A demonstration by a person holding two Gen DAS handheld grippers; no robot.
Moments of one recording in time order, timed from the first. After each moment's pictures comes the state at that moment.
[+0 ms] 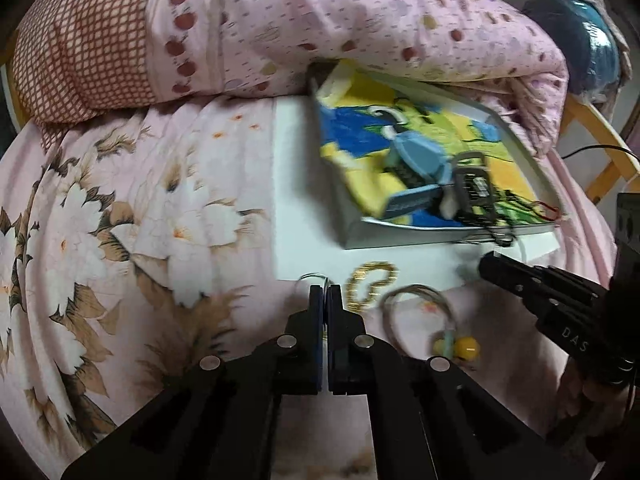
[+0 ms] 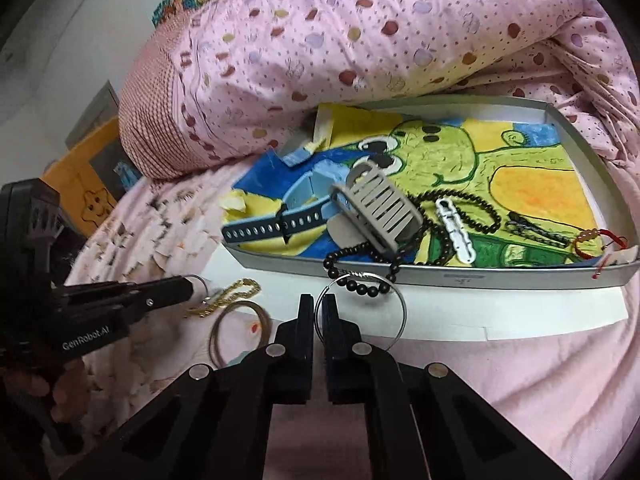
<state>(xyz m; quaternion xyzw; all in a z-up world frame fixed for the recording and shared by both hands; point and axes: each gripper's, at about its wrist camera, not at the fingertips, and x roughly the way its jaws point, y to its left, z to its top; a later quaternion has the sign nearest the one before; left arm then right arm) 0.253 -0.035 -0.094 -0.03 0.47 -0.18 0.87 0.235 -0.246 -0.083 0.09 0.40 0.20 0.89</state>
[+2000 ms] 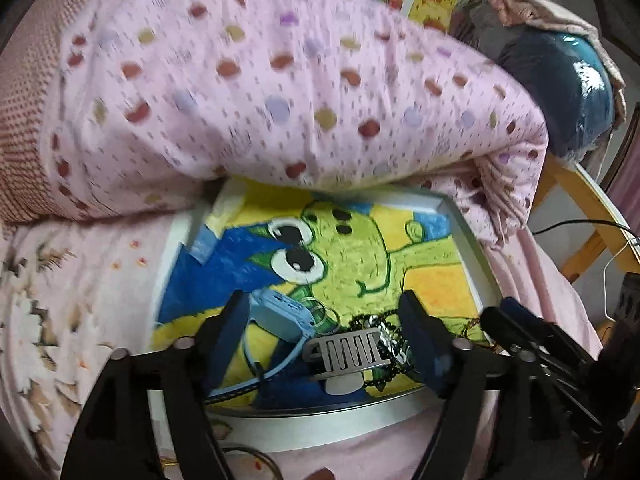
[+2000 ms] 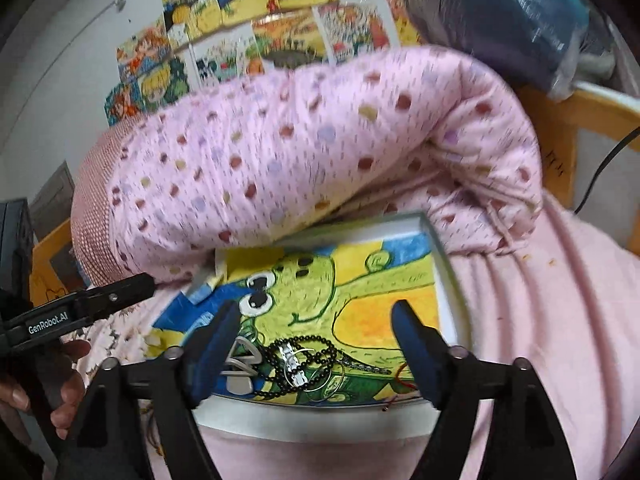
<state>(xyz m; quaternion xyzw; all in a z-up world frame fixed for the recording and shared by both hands) 0.313 -0.136 -0.018 -0.07 0.39 -0.18 0.90 0.238 -0.358 -0.001 0.10 0.27 0.08 0.95</state>
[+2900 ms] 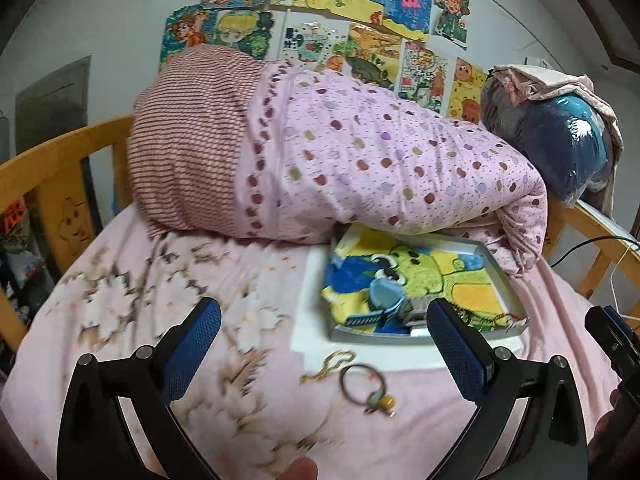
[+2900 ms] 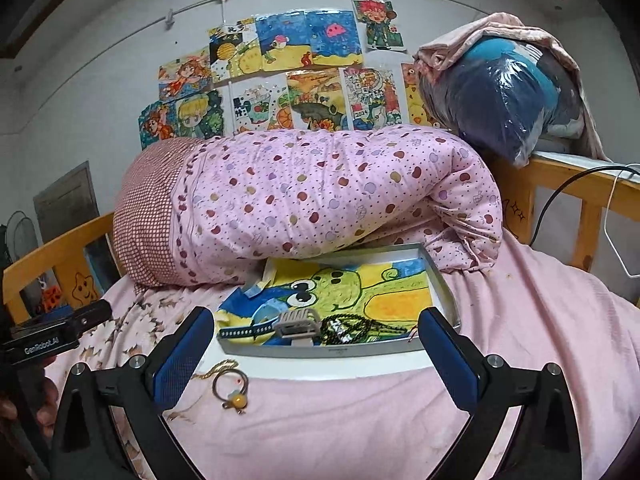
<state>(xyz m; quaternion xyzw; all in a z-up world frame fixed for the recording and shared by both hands) 0.148 -0.032 0.029 -0.06 0.27 -0.05 0.96 0.094 -0.287 0.033 0.06 0.19 0.06 0.98</state>
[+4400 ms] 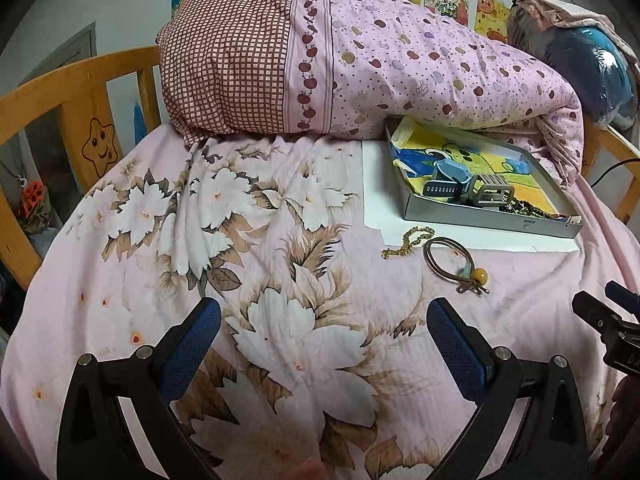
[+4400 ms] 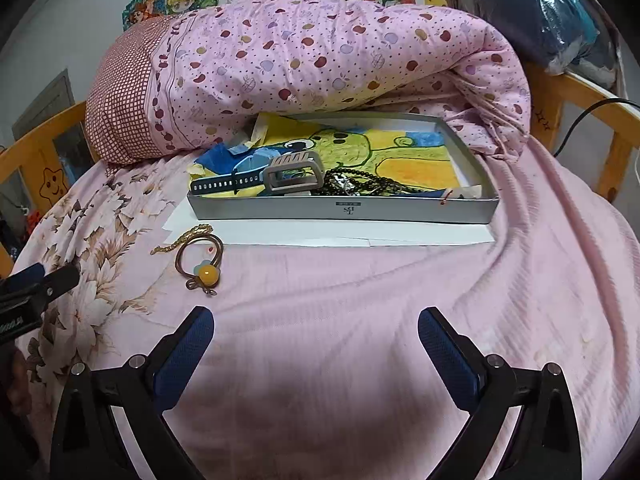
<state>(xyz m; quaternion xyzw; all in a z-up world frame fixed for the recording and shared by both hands) 0.122 0.007 -0.060 -0.02 0.38 -0.02 0.92 0.128 -0.256 -0.068 0.01 0.38 0.05 0.92</state>
